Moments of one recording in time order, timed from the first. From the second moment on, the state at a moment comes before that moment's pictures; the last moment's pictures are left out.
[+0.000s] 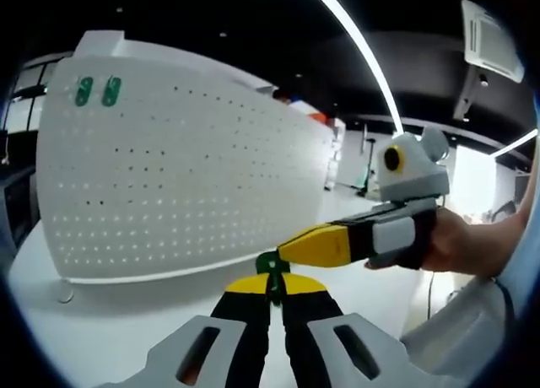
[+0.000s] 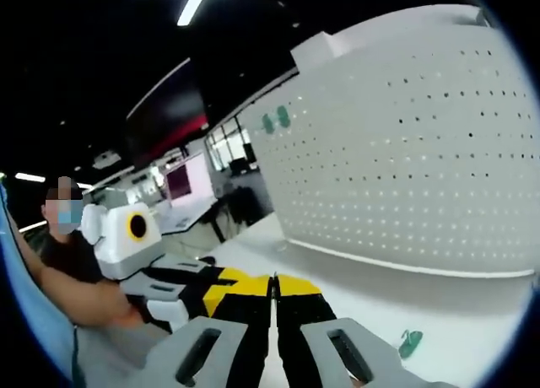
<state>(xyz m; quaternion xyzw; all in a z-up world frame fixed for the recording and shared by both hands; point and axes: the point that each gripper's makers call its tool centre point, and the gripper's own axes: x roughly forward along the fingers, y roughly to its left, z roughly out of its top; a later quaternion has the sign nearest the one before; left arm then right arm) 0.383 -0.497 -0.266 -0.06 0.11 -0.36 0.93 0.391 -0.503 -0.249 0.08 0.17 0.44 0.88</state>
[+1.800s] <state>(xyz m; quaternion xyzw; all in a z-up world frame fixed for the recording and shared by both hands) 0.391 -0.476 -0.263 -0.02 0.10 -0.32 0.94 0.407 -0.551 -0.230 0.02 0.10 0.41 0.91</state>
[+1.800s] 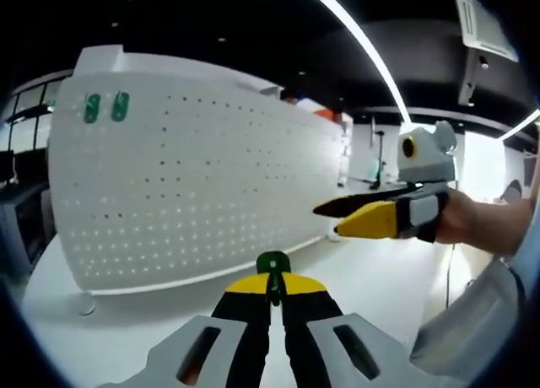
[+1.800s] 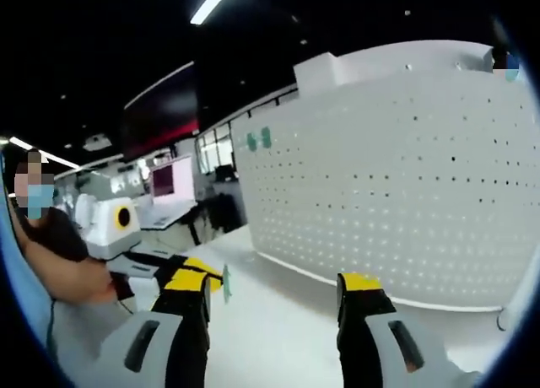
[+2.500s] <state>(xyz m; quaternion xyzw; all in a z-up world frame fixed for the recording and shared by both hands) 0.402 -0.463 -0.249 0.00 0.09 -0.30 0.95 0.405 -0.561 -0.224 -0.03 0.07 0.42 0.90</state>
